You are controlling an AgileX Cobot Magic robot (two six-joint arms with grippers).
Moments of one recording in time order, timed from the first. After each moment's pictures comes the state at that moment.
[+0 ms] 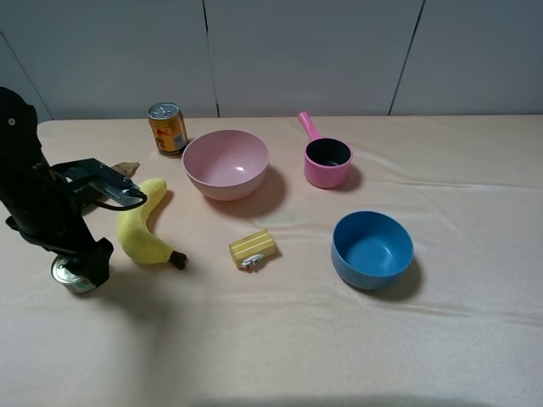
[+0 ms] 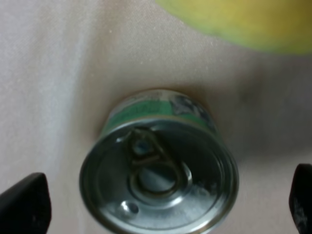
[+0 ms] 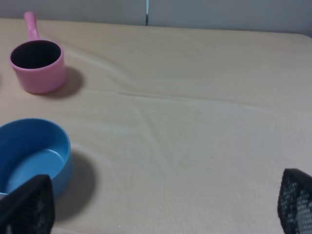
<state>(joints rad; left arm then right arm) -0.22 1.72 -0.74 0.10 0.60 0.30 0.11 -0.01 -0.50 -0.06 1.02 0.02</state>
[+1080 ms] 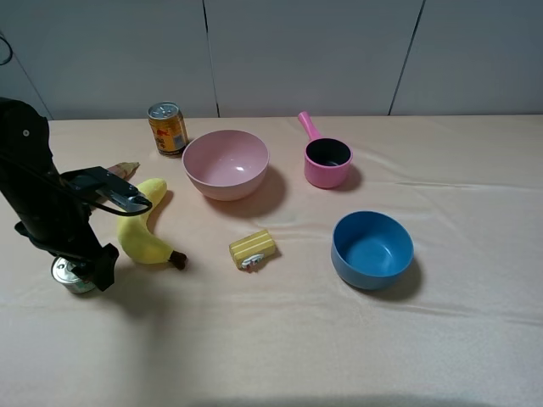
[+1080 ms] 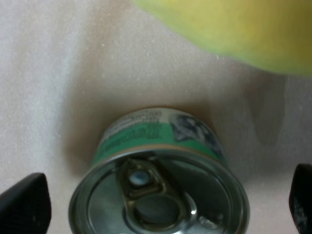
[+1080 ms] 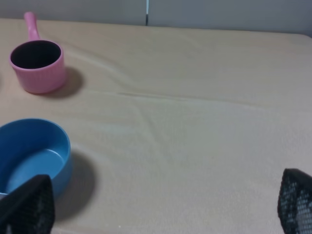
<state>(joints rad) -0.22 1.77 -0.74 0.10 0.56 0.30 0.11 -0.01 -0.50 -0.06 1.02 0.02</state>
